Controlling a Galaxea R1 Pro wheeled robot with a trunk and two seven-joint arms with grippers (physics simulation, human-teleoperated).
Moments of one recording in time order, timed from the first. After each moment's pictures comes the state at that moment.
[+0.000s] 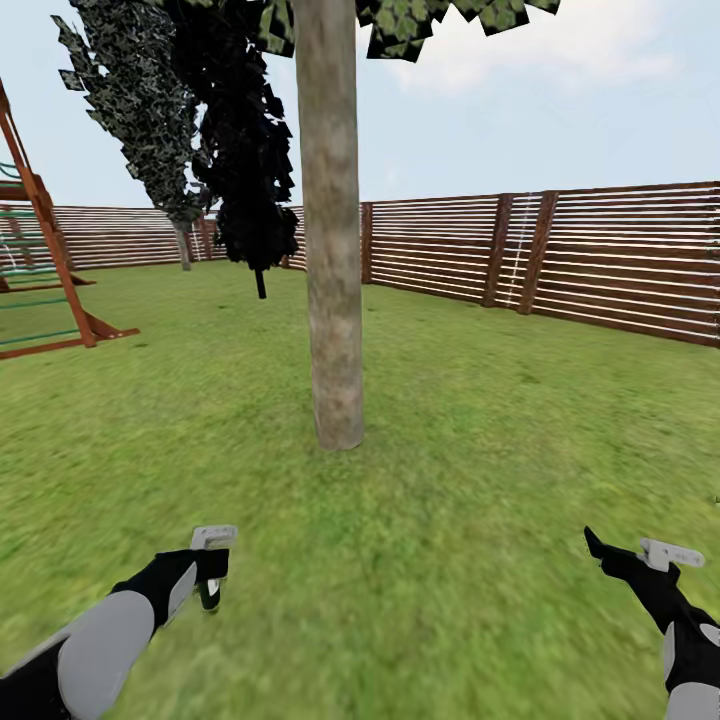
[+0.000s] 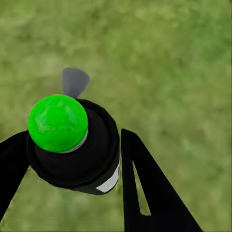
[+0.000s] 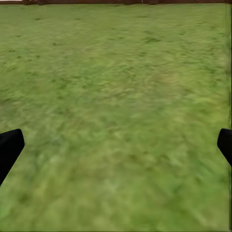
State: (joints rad) left arm -0.82 0.09 0.60 -0.17 -0.53 0.22 -0.09; right arm -0.59 -0.14 -1.13 -0.71 0.52 -0.21 0.60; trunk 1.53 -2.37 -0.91
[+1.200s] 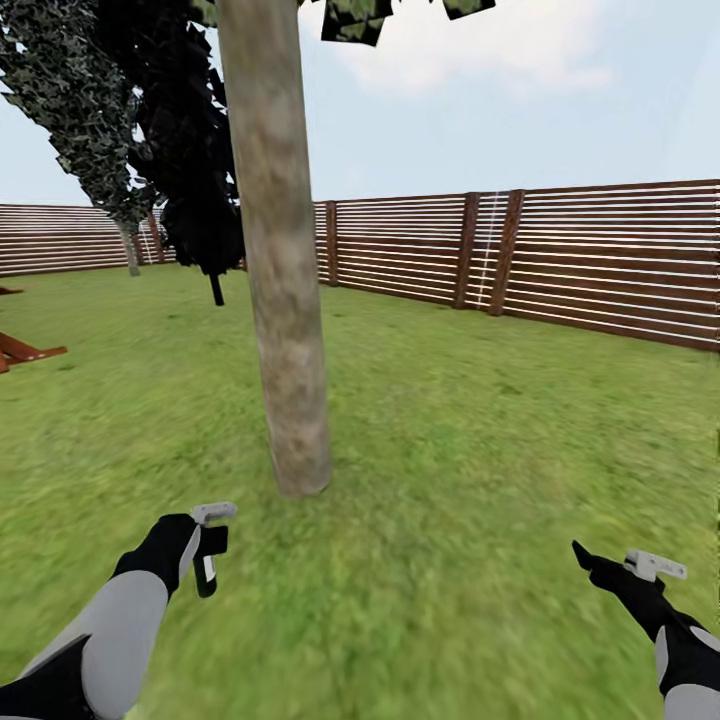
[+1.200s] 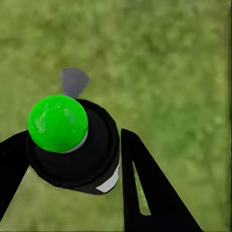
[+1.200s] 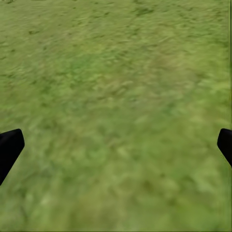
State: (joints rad) left arm -0.83 0.02 0.59 -0.43 -0.52 0.54 -0.09; right arm -0.59 -0.15 -1.13 -0.65 0.52 -0.10 0.60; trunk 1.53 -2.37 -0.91
